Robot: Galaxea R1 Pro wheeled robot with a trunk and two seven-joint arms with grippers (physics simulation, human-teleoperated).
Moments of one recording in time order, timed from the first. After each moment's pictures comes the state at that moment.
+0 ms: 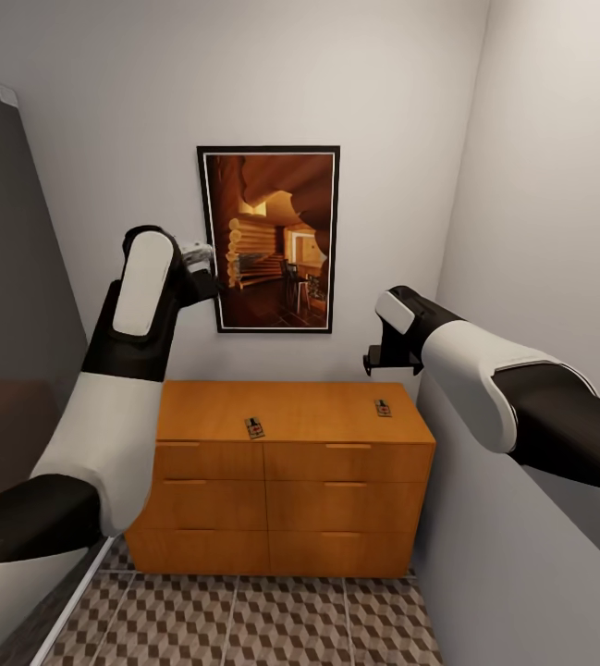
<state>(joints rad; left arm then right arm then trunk) -1.30 -0.13 -0.09 -1.24 1.07 1.04 1.33 -1.60 0.12 0.13 -0.07 -0.51 1.04 -0.58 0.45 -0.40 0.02</state>
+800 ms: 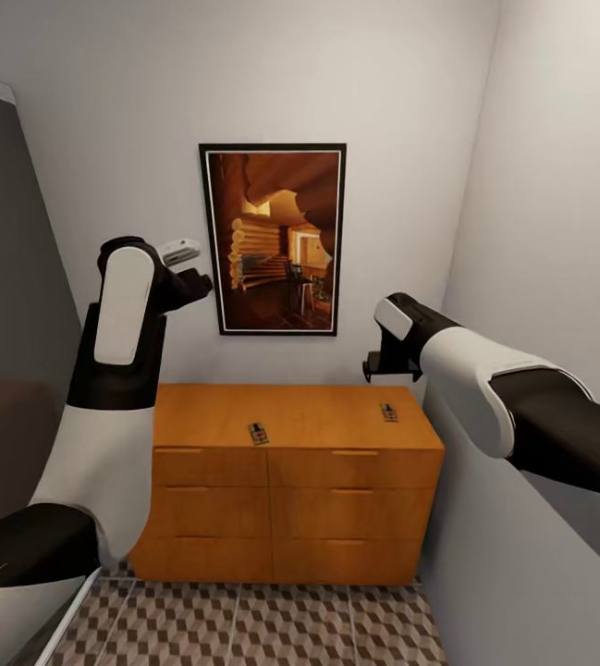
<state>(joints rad) -1.21 -0.12 -0.10 -1.45 1.07 1.04 1.35 -1.59 0.12 0.13 -0.06 -0.51 1.04 -0.58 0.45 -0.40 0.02</state>
